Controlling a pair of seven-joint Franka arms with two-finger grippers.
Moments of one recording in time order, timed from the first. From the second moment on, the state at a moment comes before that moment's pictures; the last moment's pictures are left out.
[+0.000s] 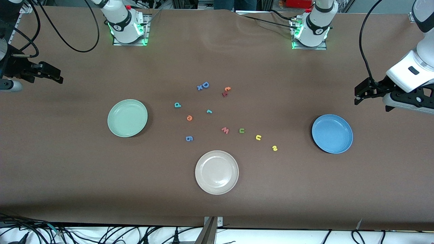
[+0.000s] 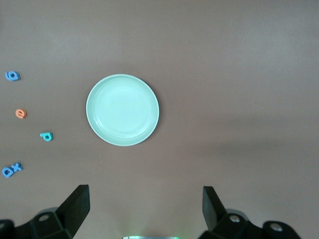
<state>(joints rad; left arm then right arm) 0.17 0.07 -0.25 -1.60 0.02 1.77 0.14 -0.02 0.00 0.00 -1.67 0.00 1.56 -0.01</state>
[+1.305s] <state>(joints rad) 0.06 0.23 -0.27 -1.66 0.02 1.86 -0.22 0.45 0.35 0.03 -1.73 0.04 1.92 0.55</state>
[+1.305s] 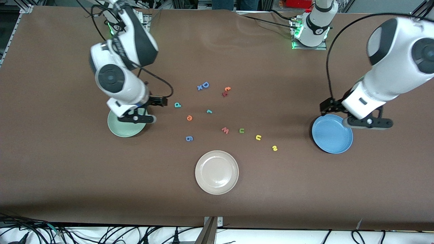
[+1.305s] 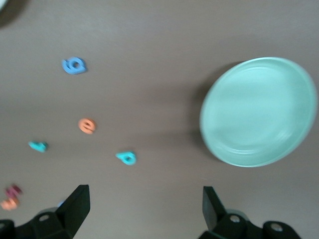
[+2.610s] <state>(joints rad) -0.16 0.58 -0.21 -1.66 0.23 2.24 -0.94 0.59 0.59 0.03 -1.86 -0.04 2.46 0.87</state>
